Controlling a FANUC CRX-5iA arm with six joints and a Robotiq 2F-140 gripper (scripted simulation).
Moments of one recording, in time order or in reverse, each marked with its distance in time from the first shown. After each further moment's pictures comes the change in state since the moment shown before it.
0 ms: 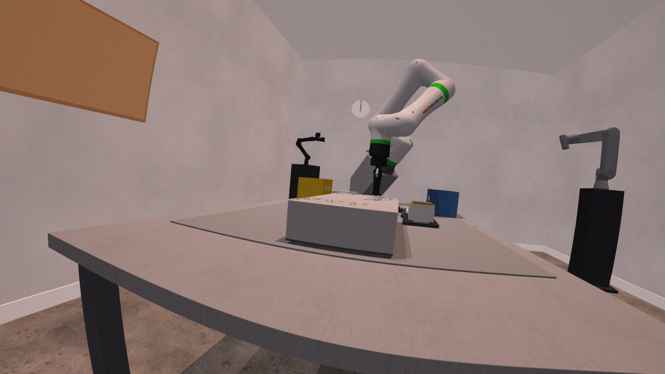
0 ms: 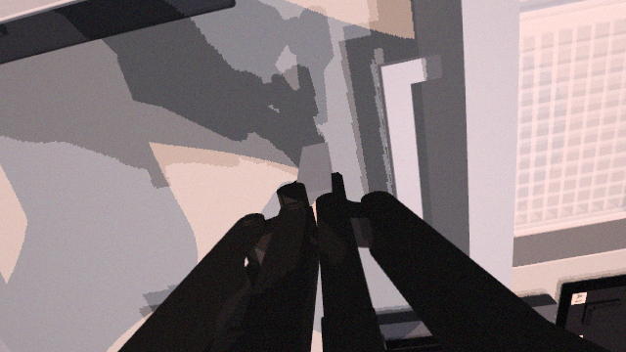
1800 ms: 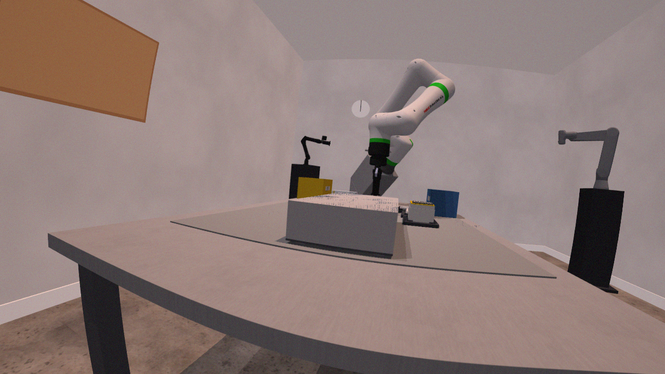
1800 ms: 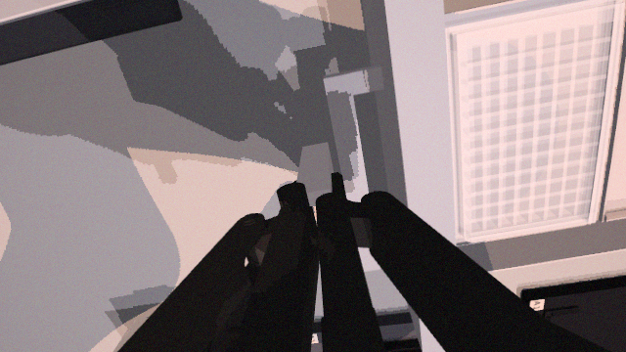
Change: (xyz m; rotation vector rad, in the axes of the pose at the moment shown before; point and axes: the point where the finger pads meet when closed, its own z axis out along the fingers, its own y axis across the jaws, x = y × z) arm 0.000 0.031 0.000 0.000 0.000 0.000
